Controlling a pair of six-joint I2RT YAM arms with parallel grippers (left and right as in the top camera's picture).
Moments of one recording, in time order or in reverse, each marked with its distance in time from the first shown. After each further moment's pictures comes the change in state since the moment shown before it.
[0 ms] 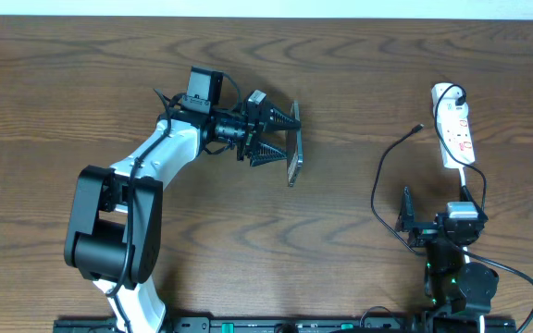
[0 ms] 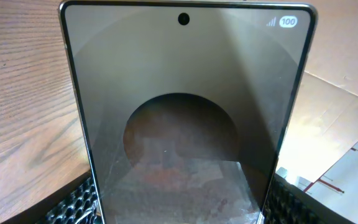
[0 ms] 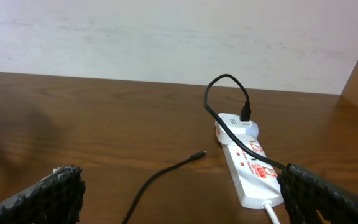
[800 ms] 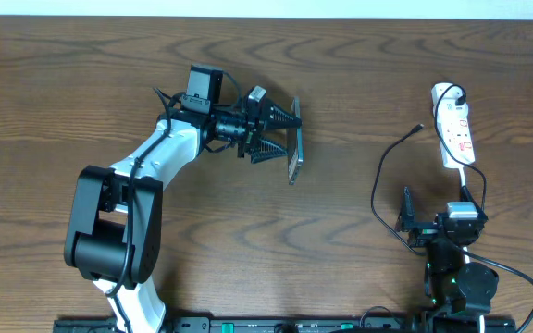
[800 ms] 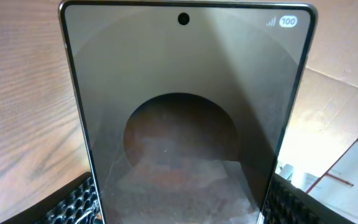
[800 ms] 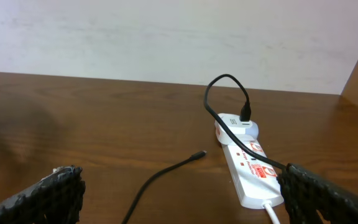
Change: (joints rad) left arm 0.000 0.000 0.000 0.061 0.000 0.012; right arm 0.000 0.000 0.000 0.000 0.000 0.000
